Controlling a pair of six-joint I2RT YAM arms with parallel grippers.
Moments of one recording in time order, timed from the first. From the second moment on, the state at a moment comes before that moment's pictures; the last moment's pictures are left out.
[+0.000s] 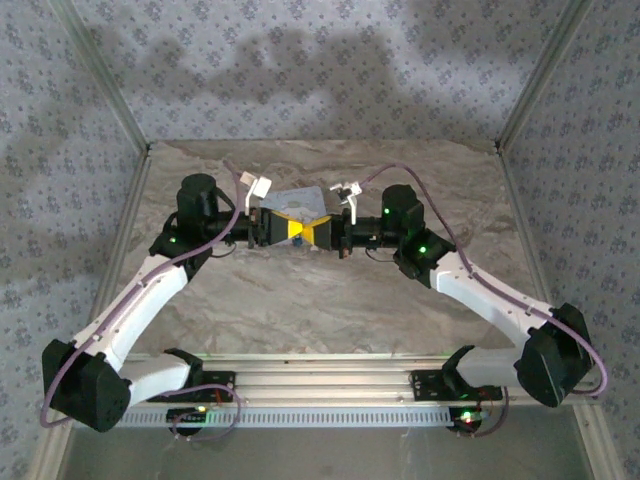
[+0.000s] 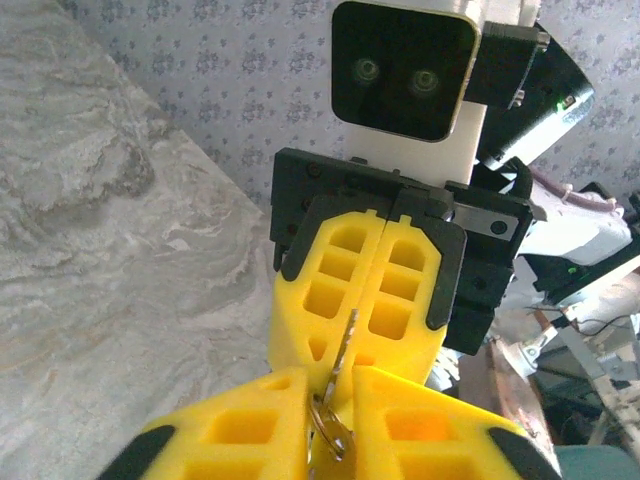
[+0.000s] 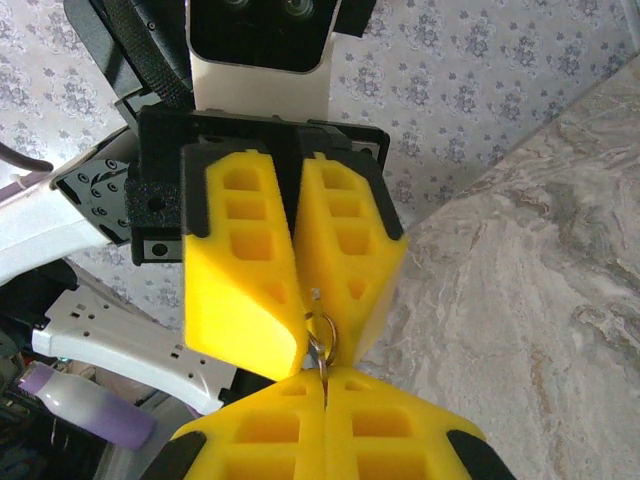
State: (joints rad) left arm -0.42 1.14 0.96 -0.06 1.09 -0.59; right arm 0.67 1.26 0.95 0.20 -0.79 0.55
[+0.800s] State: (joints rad) left arm -0.43 1.22 1.14 -0.52 1.13 -0.22; right arm 0.62 1.14 0.96 0.05 -0.72 0.56
